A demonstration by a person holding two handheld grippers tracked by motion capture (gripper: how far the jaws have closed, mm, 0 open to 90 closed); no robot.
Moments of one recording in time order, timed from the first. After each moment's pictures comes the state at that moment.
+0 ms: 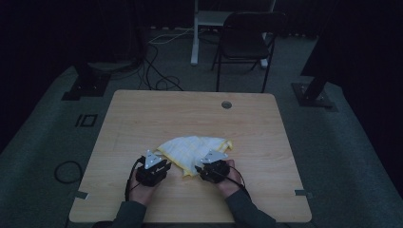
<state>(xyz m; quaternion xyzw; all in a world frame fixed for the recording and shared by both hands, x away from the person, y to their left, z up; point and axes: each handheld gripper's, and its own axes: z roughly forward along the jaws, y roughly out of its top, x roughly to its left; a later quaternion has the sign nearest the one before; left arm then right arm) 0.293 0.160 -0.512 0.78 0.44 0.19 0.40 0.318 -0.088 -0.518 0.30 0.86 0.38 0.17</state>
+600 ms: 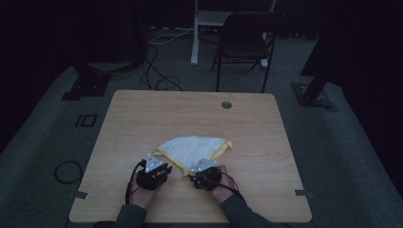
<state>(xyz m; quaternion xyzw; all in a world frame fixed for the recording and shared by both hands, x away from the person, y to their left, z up) 0.285 0.157 -0.517 0.79 0.44 0.18 0.39 0.306 -0.068 -0.532 0.25 0.89 0.35 0.15</state>
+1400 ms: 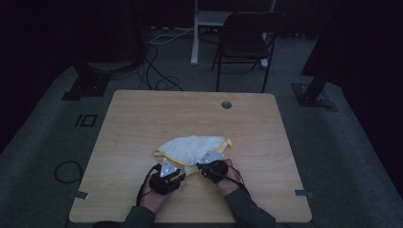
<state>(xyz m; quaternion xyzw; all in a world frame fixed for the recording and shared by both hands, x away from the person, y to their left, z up) 0.281 0.118 -0.532 0.82 0.38 0.15 0.39 0.322 -0.087 -0.514 0.27 0.87 0.36 0.18</state>
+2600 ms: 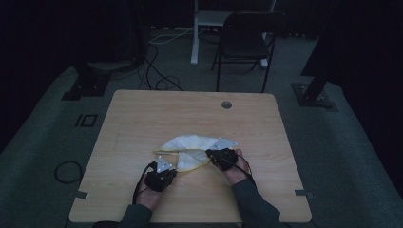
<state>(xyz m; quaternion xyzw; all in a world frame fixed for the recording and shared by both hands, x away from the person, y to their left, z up) 0.293 0.139 -0.537 0.82 0.43 0.16 0.36 0.351 -0.117 -0.497 0.32 0.85 0.38 0.19</state>
